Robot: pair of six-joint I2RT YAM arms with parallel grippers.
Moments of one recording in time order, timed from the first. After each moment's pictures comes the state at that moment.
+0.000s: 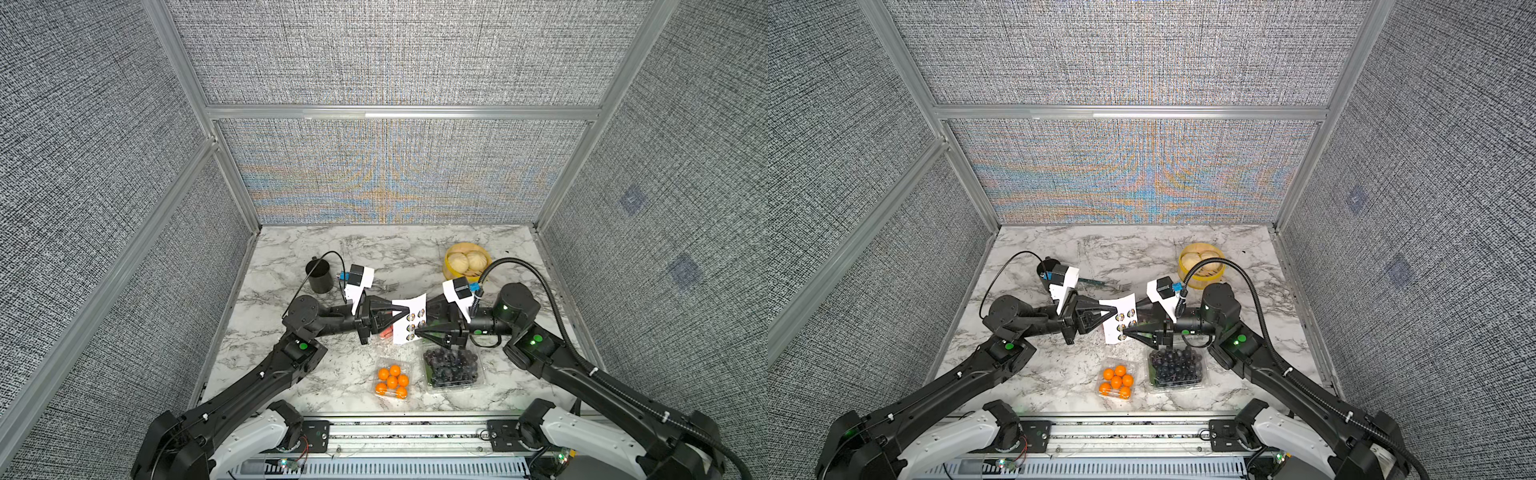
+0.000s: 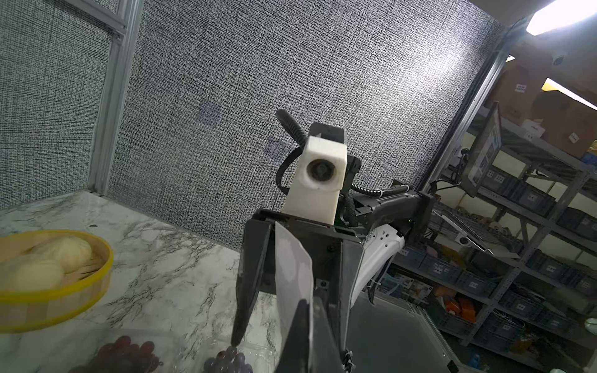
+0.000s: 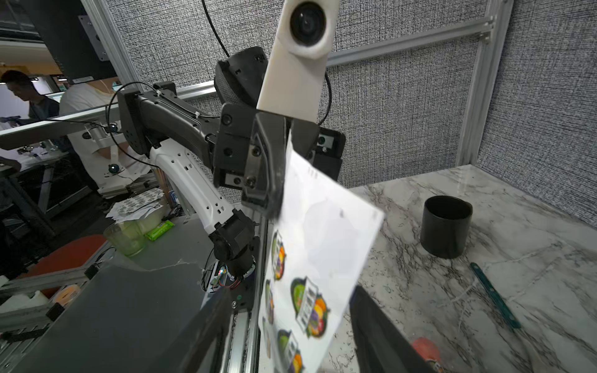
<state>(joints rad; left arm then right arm) -0.68 1.00 0.60 0.71 0.87 -0.66 0.67 1.00 0.73 0.28 -0.87 0.18</state>
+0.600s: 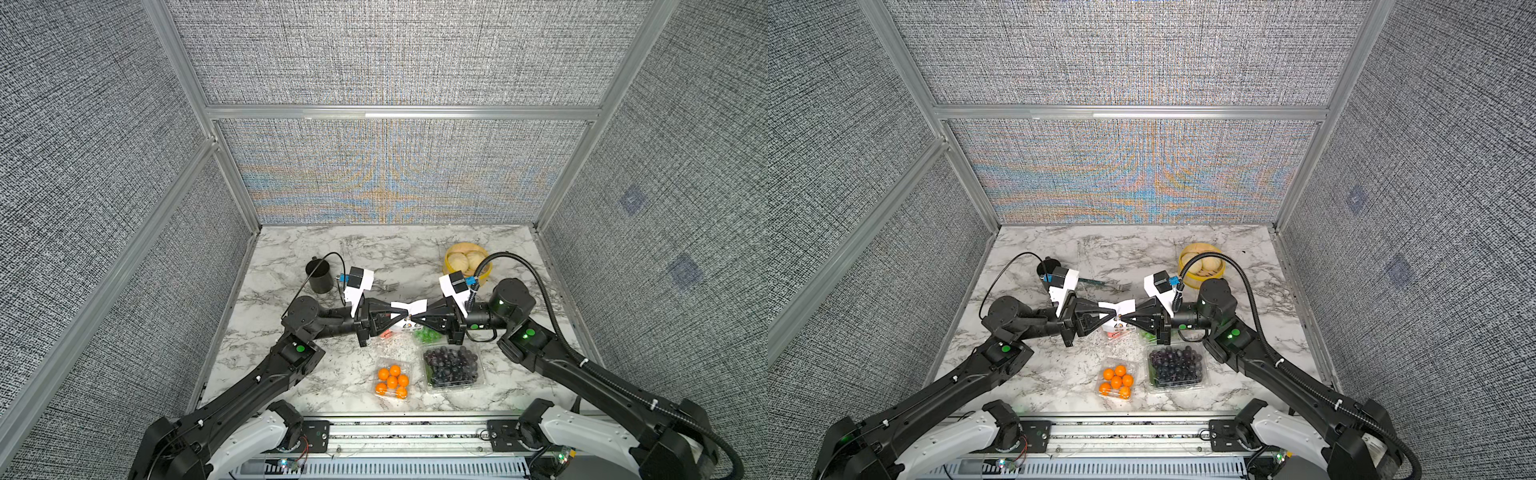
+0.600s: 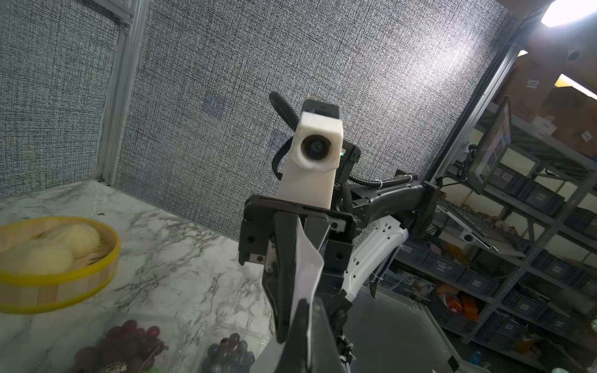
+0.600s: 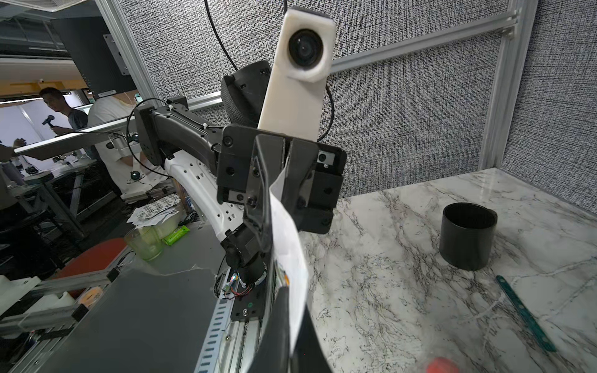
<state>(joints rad) -0.68 0.95 0.58 0.64 0.87 -0.62 0.66 1.04 0.73 0.36 -0.92 0.25</state>
